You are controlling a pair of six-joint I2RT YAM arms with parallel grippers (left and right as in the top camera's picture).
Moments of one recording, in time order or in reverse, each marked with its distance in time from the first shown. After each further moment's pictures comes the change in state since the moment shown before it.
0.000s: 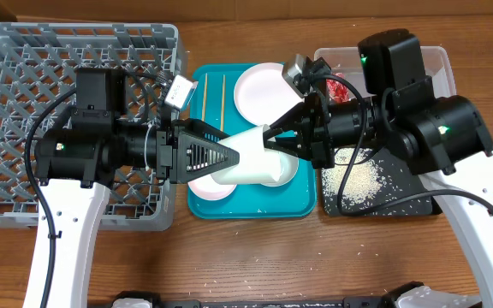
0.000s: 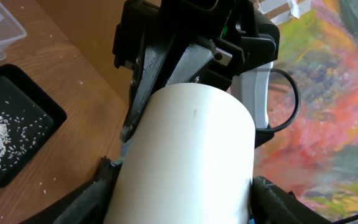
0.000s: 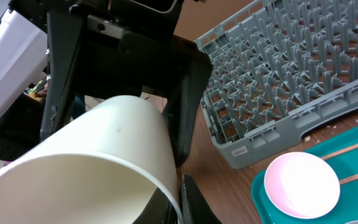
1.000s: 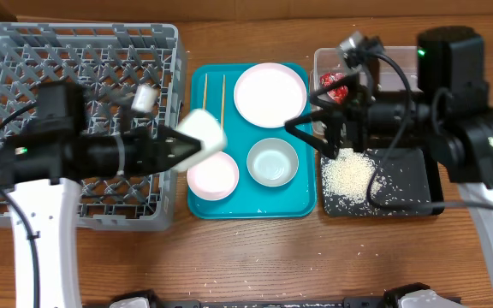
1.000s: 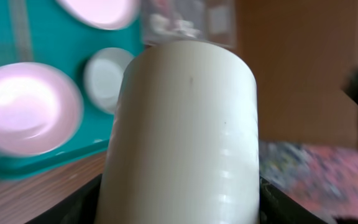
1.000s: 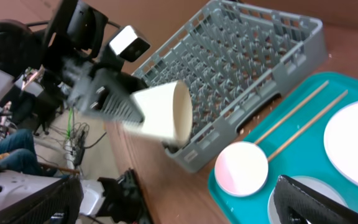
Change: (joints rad) left arm 0.271 -0.002 0.004 -0.295 -0.595 -0.020; right arm -0.174 -0.096 -0.003 -0.028 0.140 0.128
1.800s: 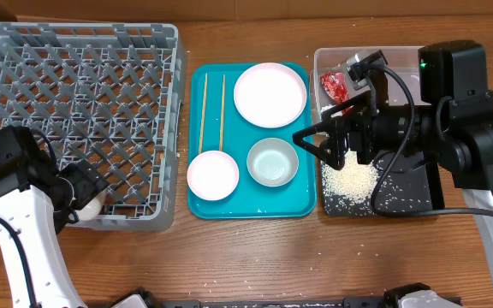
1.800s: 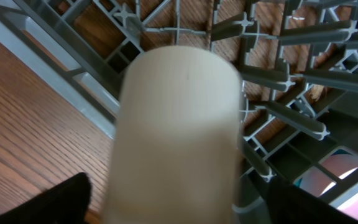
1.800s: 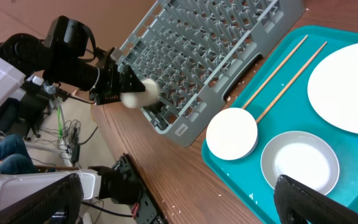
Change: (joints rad) left arm 0.330 0.008 -0.288 0.185 -0.929 -0.283; right arm -0.005 -0.009 0.001 -0.140 0.091 0.003
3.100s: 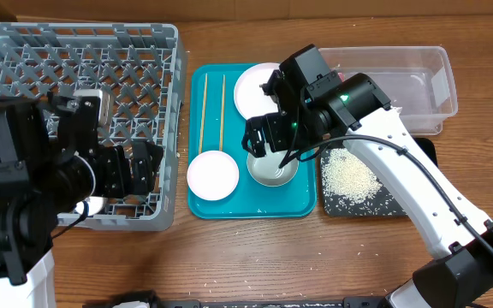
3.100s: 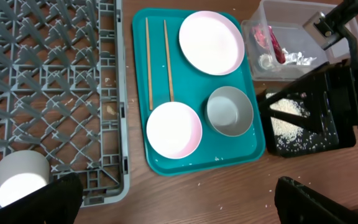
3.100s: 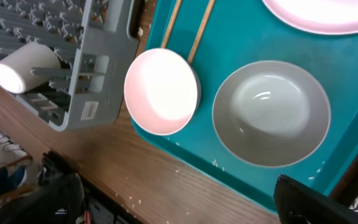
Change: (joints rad) left arm -0.409 -0.137 0.642 -0.327 0.323 0.325; right arm 0.304 0.381 -0.001 0.029 0.451 0.307
